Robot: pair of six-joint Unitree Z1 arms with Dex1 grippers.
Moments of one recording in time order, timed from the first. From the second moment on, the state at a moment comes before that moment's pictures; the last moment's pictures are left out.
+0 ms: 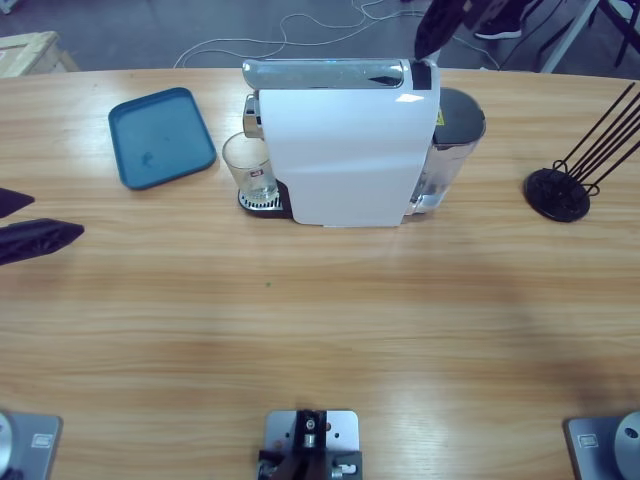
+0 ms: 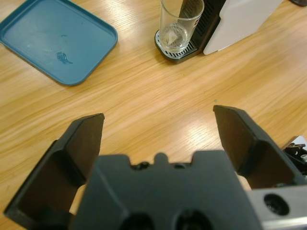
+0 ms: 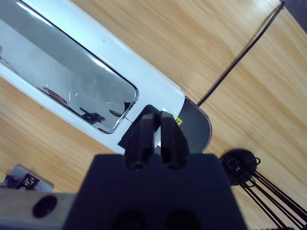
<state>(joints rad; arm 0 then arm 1) -0.69 0.97 -0.66 0.37 -0.01 -0.13 0.61 2.14 -2.37 1.39 -0.01 -0.06</state>
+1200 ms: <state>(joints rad) -0.69 0.97 -0.66 0.36 -0.01 -0.13 0.65 1.83 -2.19 1.25 0.00 0.02</state>
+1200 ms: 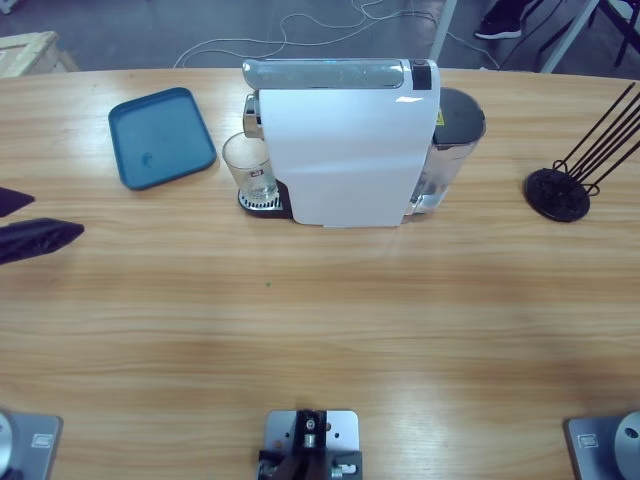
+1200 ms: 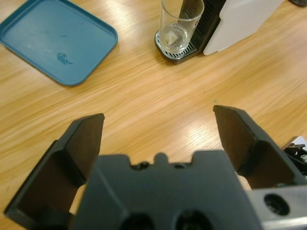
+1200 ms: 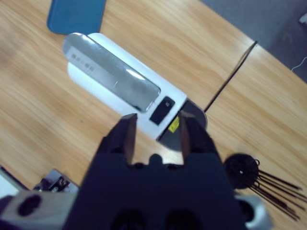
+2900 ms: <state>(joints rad) -0.68 1.05 -0.66 0.35 -0.01 -0.13 0.65 1.07 -0.57 0.24 0.03 0.09</state>
